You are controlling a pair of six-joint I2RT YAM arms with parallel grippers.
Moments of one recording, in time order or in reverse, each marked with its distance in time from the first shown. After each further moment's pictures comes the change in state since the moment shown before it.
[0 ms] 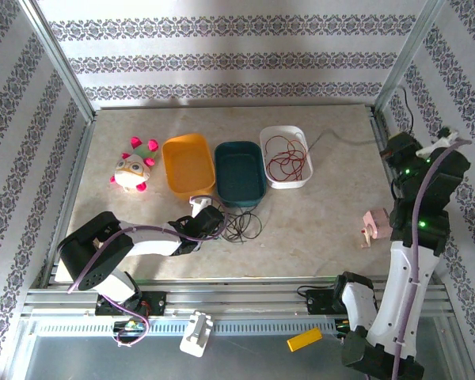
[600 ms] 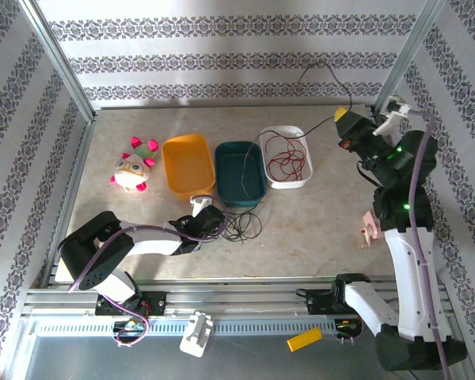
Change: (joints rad) left arm 0.000 0.008 0.008 -0.009 0.001 0.009; right arm 0.406 0.105 -0.023 0.278 -0.148 0.035
